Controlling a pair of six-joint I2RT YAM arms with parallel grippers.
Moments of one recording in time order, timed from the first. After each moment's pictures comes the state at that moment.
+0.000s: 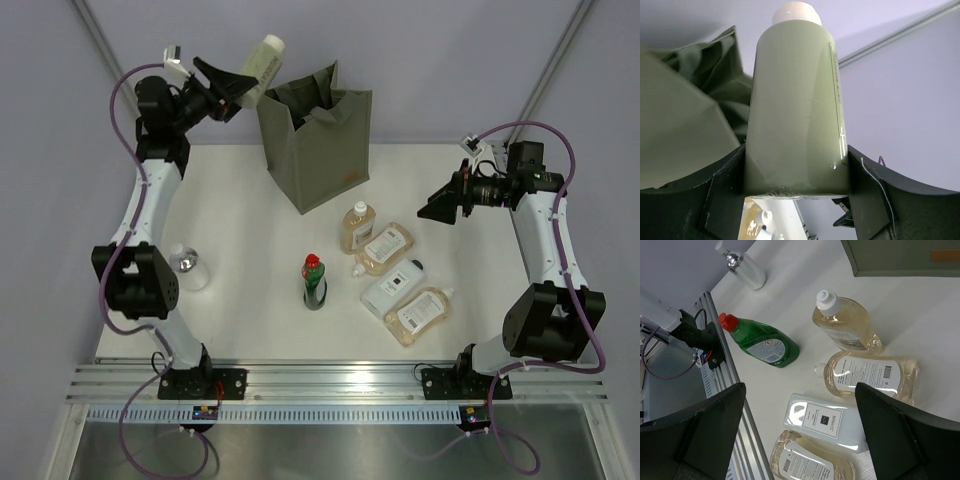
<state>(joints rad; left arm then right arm) 0.03 1.70 1.65 0.18 0.73 -1.14 -0.17 1.49 1.42 -0.95 -1.22 -0.47</state>
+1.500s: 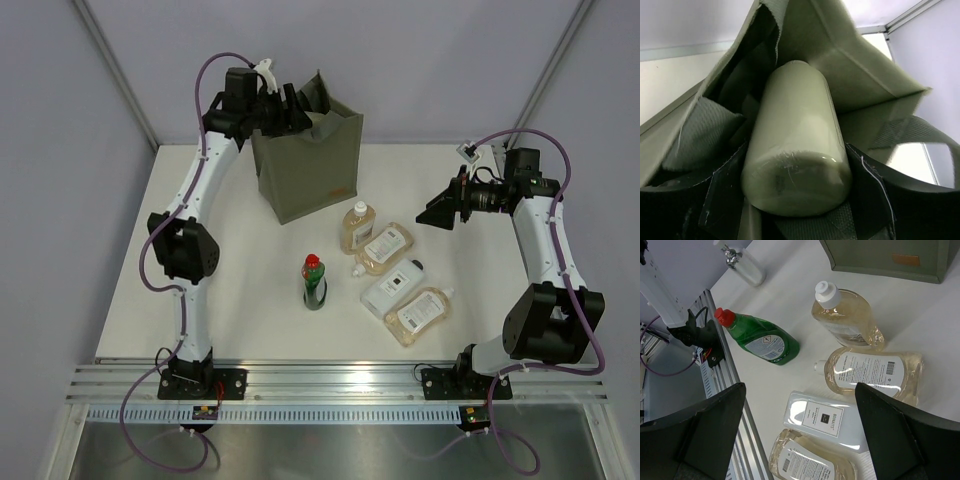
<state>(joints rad) -0.25 2.15 2.33 -0.64 0.38 -0.39 -0.17 1.48 1.35 -0.91 -1.22 -0.48</state>
